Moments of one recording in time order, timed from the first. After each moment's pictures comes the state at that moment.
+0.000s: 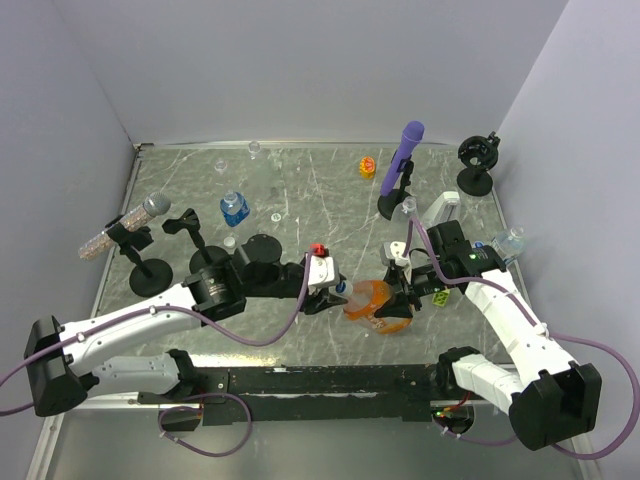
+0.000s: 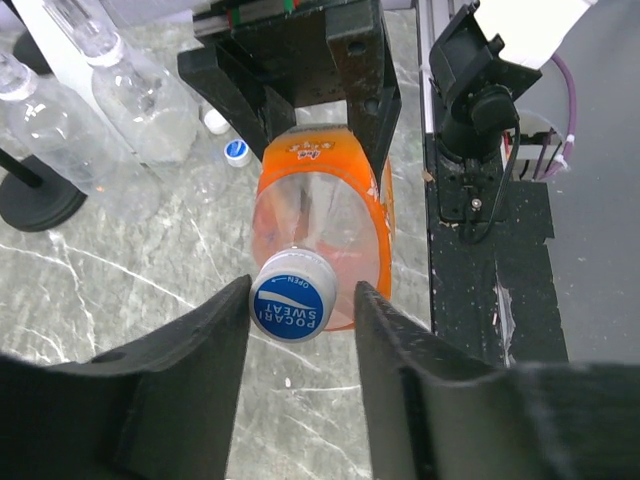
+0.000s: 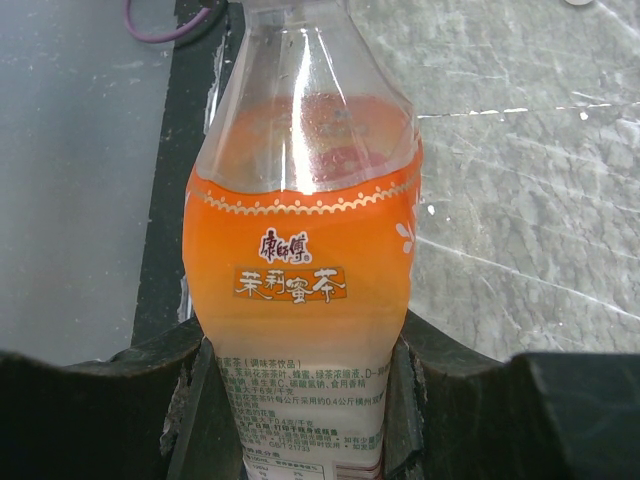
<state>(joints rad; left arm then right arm) -1.05 1.10 0.91 -0.07 0.41 0.22 0.25 1.02 0.84 -1.06 -1.13 -1.02</state>
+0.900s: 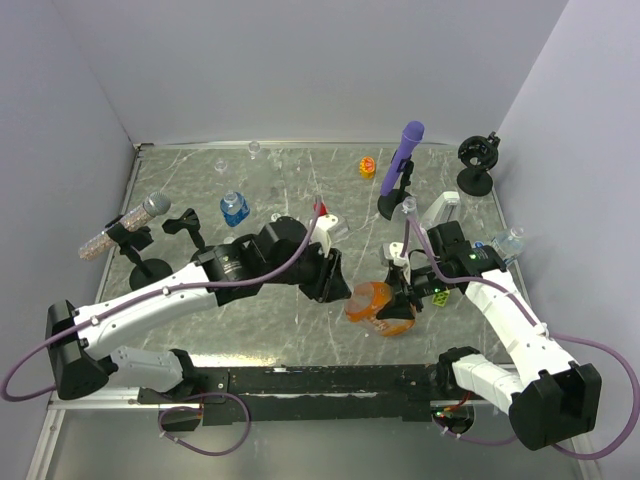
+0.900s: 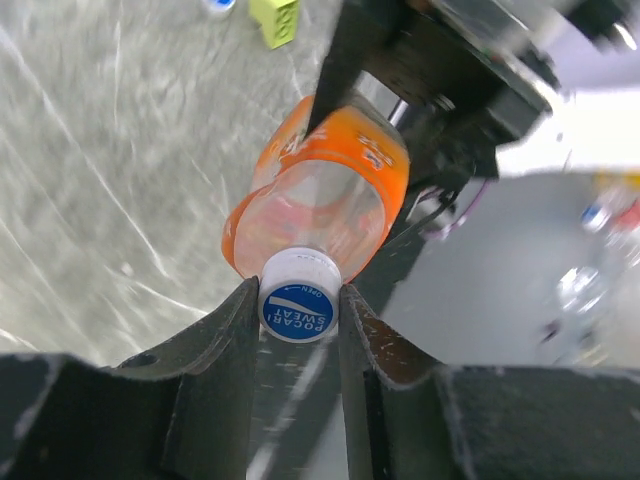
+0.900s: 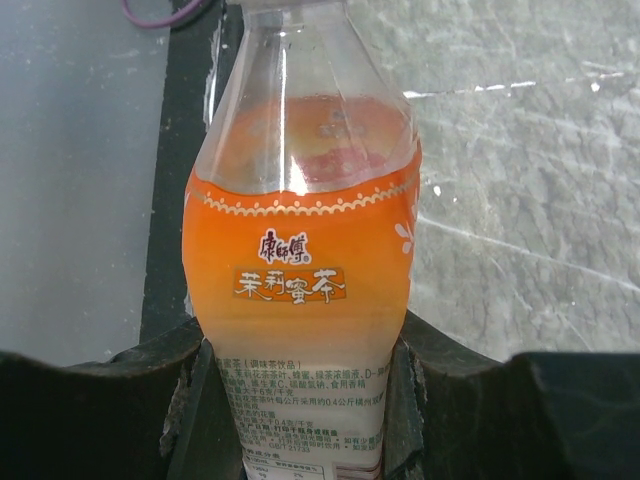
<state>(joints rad) -1.04 1.25 1.18 -0.42 0.27 -0.41 0.25 1.02 0.84 -1.07 -1.10 -1.00</state>
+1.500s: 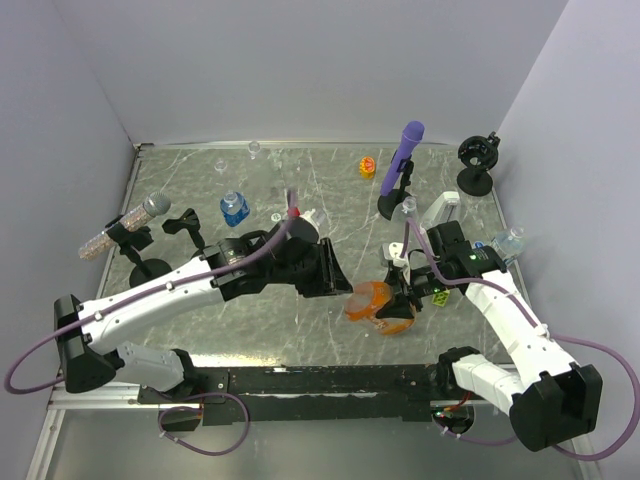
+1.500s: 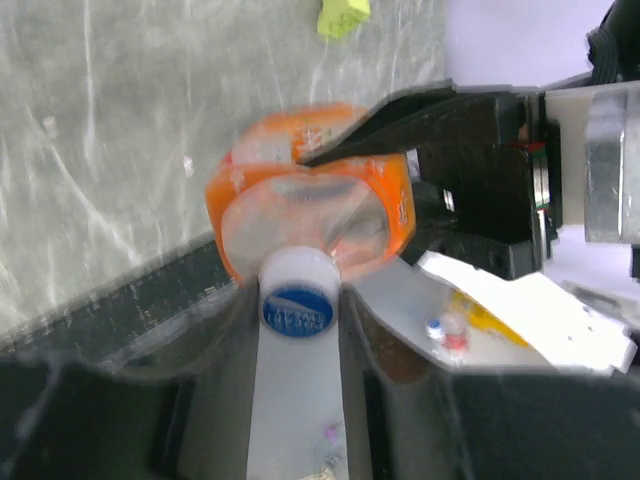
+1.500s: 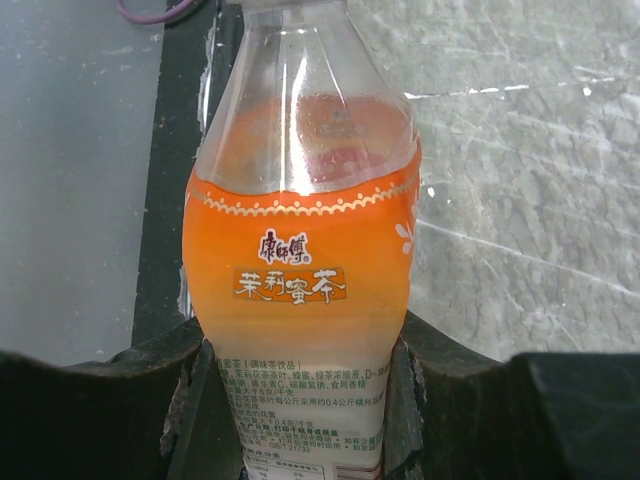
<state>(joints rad) -1.08 1.31 1.28 -0.64 0.06 -1.11 0.26 1.01 0.84 -1.07 -1.09 -1.00</state>
